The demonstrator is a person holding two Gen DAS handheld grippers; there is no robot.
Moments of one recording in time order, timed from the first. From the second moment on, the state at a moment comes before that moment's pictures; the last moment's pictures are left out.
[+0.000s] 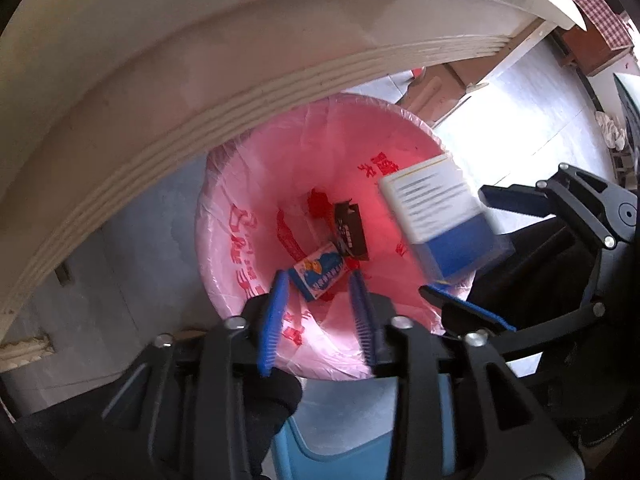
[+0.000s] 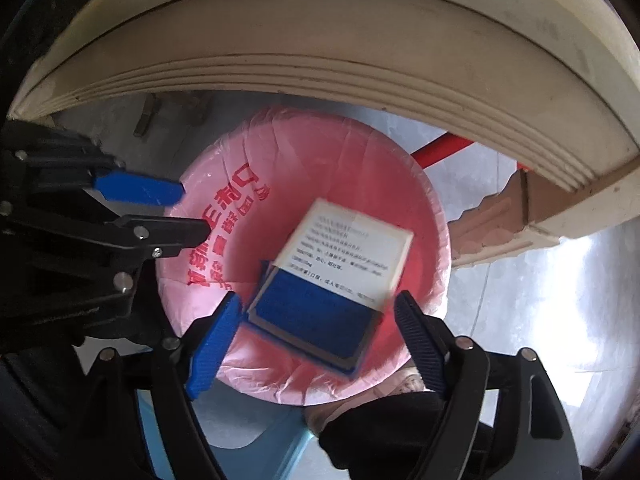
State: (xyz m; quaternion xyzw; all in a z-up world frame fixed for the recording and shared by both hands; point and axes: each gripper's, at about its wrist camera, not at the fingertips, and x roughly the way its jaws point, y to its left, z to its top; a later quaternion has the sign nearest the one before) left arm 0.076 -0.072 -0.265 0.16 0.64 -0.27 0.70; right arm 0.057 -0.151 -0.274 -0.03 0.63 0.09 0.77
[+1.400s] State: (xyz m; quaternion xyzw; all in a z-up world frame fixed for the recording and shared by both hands) left arm 0.063 -0.013 -0.047 0.14 0.50 -0.20 0.83; right arm 0.019 -0.189 -0.054 0.06 0.41 0.09 0.90
